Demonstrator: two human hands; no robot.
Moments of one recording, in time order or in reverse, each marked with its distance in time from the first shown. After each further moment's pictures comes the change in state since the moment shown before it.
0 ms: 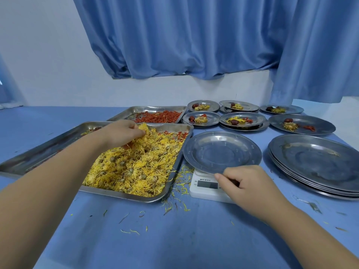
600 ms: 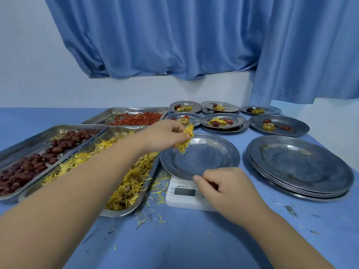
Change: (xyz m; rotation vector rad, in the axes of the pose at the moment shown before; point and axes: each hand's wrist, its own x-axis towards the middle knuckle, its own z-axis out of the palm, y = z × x) left_hand 0.018 0.127 0.081 -0.087 -0.140 0.336; right_hand 0.004 0.005 -0.002 -0.017 0.066 -0.006
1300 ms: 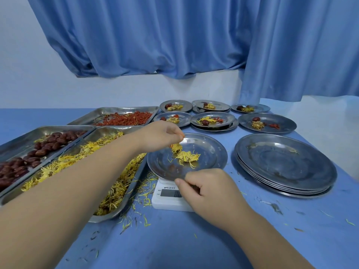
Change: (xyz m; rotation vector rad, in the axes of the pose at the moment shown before) left_hand 0.018 0.006 0.012 -0.025 -0.075 0.000; right_hand 0.000 -0.002 0.001 -0.011 0.003 -0.063
